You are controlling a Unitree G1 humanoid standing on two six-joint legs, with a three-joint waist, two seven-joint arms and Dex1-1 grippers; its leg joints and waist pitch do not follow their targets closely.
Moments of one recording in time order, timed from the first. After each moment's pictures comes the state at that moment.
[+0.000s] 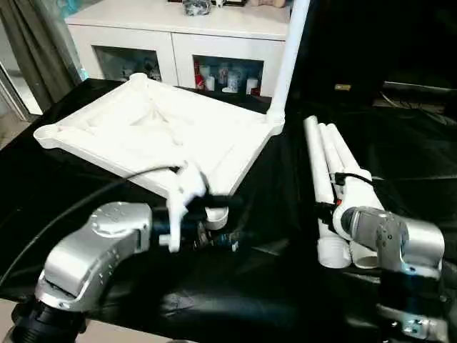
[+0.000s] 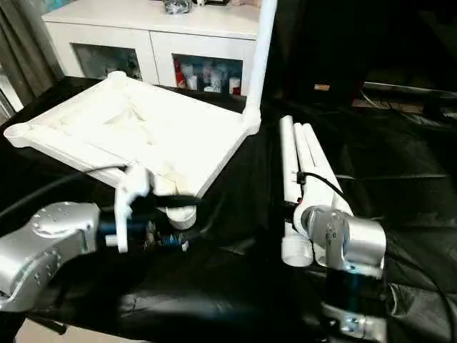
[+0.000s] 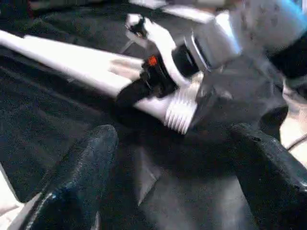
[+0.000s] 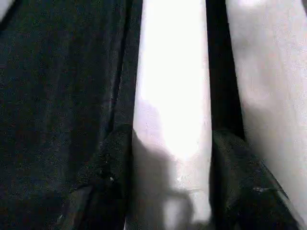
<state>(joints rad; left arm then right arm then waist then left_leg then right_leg) -0.28 0.47 -0.17 -0.33 -0.50 0.69 -0.90 -0.42 -0.08 -0.31 -0.03 0.17 1.26 0.03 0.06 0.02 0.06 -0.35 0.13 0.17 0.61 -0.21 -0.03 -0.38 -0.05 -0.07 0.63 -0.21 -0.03</state>
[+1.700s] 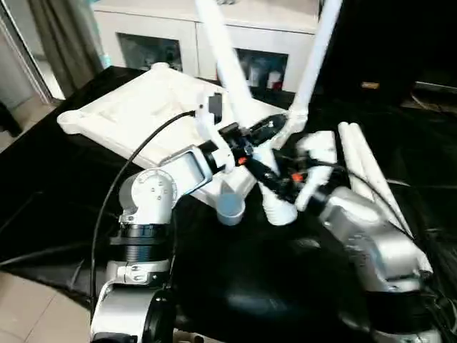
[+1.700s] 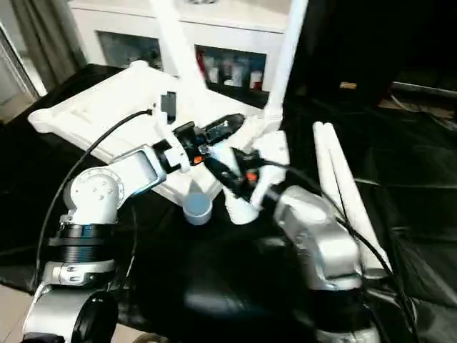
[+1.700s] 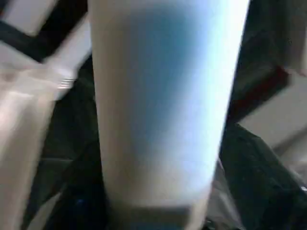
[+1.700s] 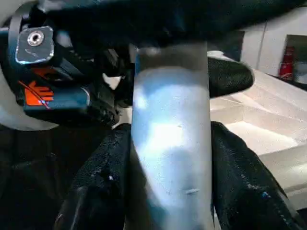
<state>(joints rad) -0.71 -0.07 0.17 0.18 -0.70 0.88 -0.28 -0.35 -0.14 0.05 -0.10 0.26 0.49 0.57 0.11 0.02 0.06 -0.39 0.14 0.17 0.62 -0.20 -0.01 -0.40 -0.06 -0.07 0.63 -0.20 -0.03</state>
